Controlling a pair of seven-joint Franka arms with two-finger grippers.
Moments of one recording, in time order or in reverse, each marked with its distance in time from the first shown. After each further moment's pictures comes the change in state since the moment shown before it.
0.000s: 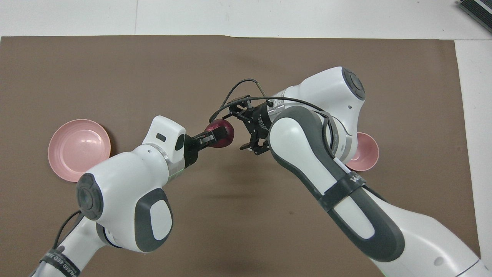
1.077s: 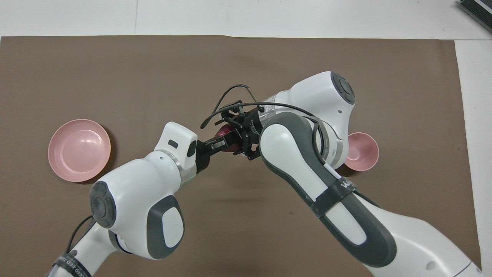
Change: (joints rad) left arm -0.047 0.002 -0.002 0.004 -0.041 0.024 -0.009; right arm -0.018 0.000 0.004 -0.003 0.007 -0.030 0.001
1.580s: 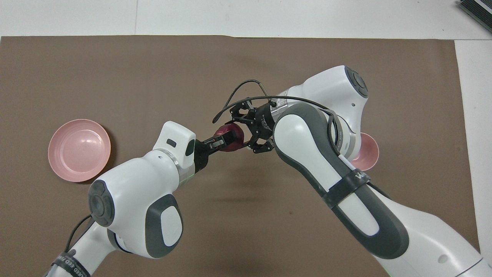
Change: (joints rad) left arm 0.000 0.000 0.008 -0.001 0.000 -0.006 0.001; right arm 0.001 0.000 0.000 0.000 0.000 -0.003 -0.015
